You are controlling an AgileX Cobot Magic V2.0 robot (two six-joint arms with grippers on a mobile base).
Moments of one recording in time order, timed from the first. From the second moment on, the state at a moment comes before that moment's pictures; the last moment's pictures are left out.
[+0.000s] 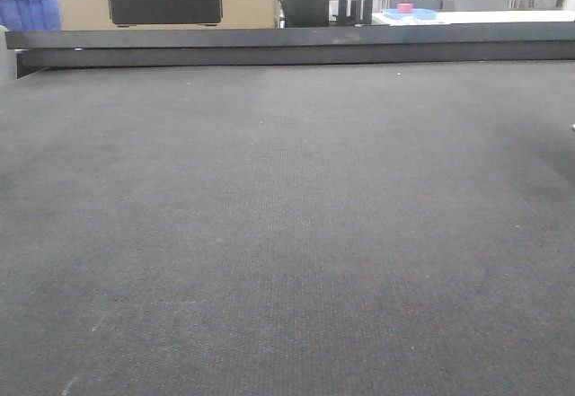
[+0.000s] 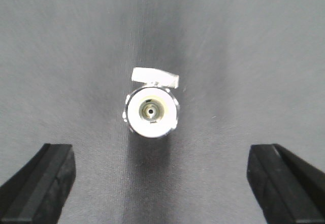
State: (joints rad) left arm -0.08 0.73 -0.96 0.01 0.68 0.00; right arm 0.02 1.51 -1.45 0.04 1.22 -0.12
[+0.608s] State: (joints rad) left arm -0.08 0.73 -0.96 0.01 0.68 0.00; right arm 0.02 1.81 -1.45 0.04 1.16 -0.14
